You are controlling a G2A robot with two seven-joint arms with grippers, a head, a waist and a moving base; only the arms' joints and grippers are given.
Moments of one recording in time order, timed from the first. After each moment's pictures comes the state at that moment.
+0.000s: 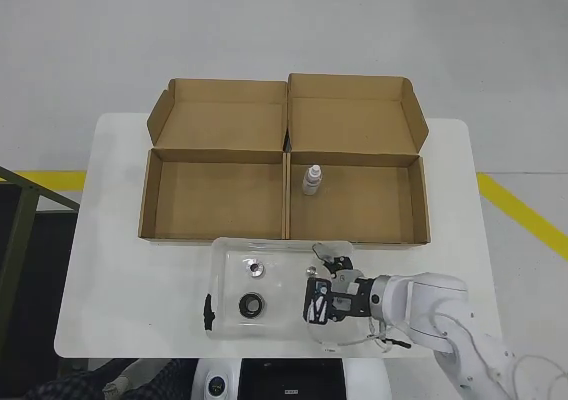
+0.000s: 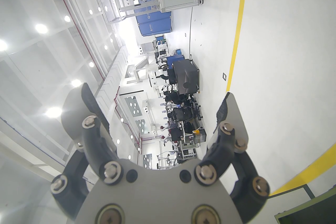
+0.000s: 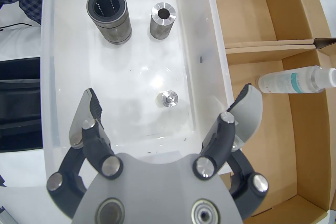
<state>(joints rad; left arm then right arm) -0.01 -0.37 -0.75 -1.25 2.03 -0.40 0.22 -1.42 -1.08 1.13 -2.09 -1.42 -0.85 0.63</state>
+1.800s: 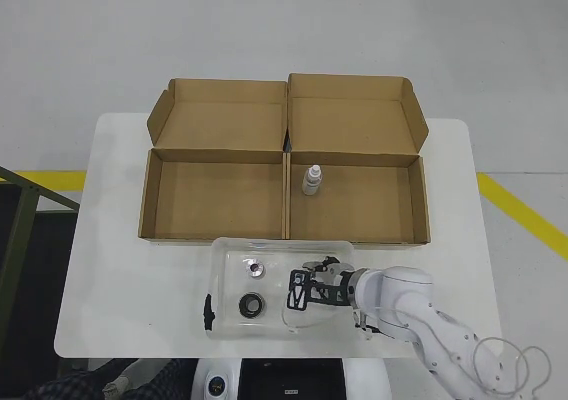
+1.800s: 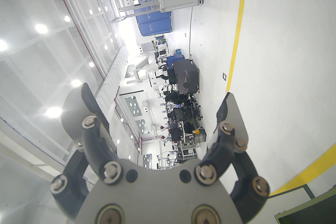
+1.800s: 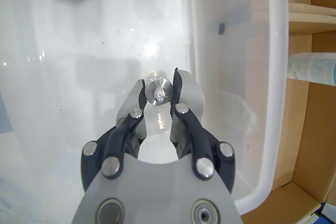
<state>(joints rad) -0.01 -0.37 -0.75 -1.25 2.03 -0.40 0.22 -1.27 -1.10 0.94 -1.97 -1.52 -0.73 0.80</state>
